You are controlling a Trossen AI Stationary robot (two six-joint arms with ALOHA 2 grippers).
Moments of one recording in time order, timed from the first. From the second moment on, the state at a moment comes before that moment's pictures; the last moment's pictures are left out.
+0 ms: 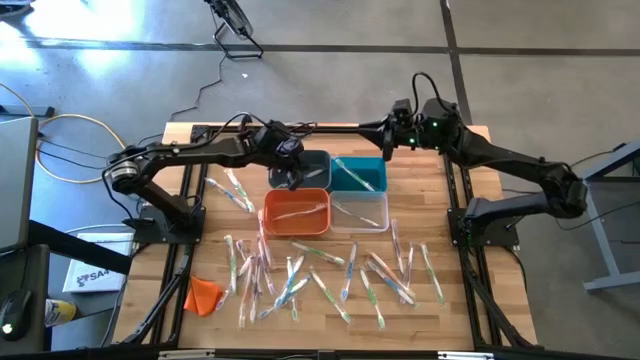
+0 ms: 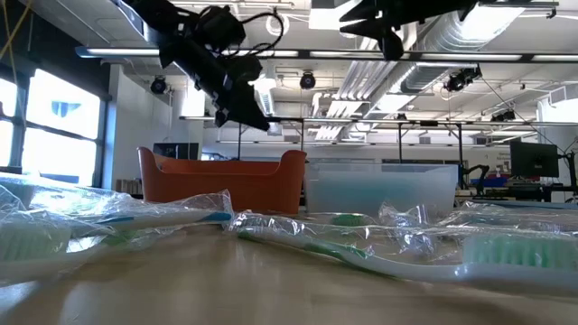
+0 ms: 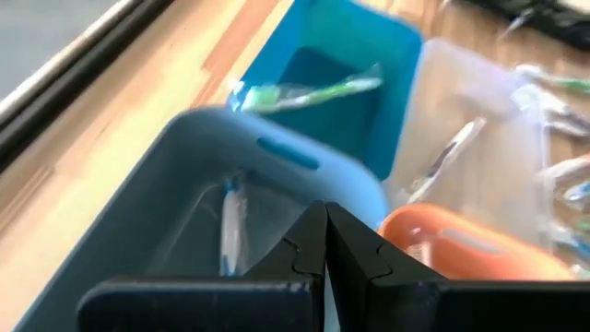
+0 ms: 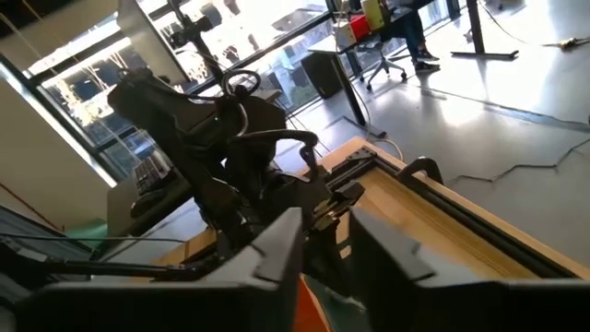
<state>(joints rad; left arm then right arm) 0.44 1.48 0.99 -0.15 0.19 -0.09 -0.50 1.15 0.99 0.06 -0.26 0.44</state>
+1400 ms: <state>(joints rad) 0.44 1.09 0.89 -0.10 0.19 -0.03 -0.08 0.86 0.75 -0.46 0.19 0.83</state>
